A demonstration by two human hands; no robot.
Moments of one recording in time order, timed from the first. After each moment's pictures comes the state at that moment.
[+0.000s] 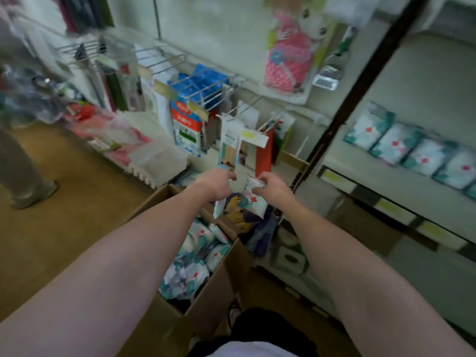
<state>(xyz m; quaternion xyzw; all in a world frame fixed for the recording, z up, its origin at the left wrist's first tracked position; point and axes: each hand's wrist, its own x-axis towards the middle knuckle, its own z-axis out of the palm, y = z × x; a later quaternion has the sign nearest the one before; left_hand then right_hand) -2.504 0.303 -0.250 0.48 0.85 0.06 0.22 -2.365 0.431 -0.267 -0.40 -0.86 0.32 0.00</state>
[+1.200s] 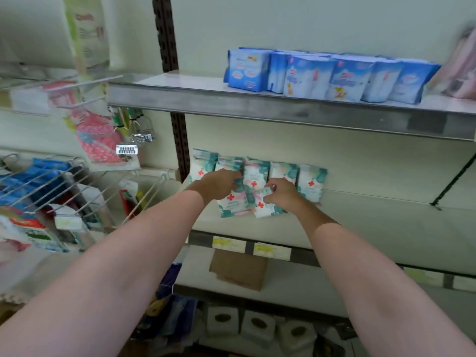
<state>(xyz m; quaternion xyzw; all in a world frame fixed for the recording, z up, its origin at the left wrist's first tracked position) -2.210 0.667 -0.130 0.69 0.71 0.03 0.10 -2.013 0.732 -0.161 -0.52 -0.79 0.30 0.16</state>
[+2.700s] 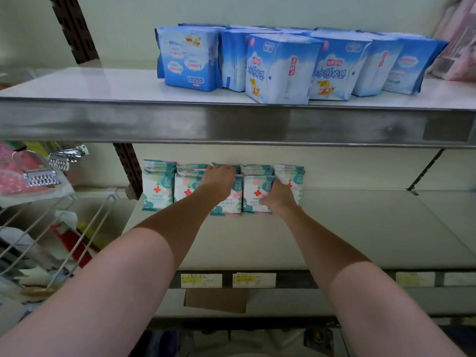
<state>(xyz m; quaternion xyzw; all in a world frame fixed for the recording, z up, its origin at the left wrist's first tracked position) -2.169 0.805 -0.173 0.73 0.68 0.00 -0.07 -1.995 0.824 -0.213 -0.66 -0.67 0.26 0.20</state>
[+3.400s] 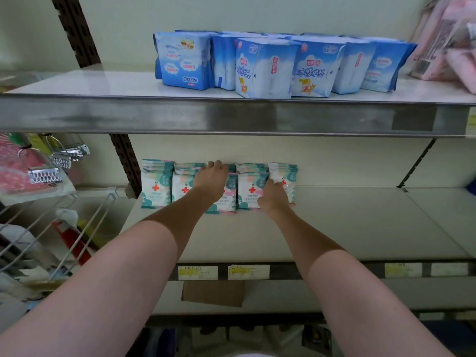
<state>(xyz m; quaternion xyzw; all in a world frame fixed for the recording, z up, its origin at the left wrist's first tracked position) -2.169 0.780 -0.171 0.72 0.68 0.03 -0.11 -1.992 0.811 -0.218 -0.67 -0.70 0.17 0.17</state>
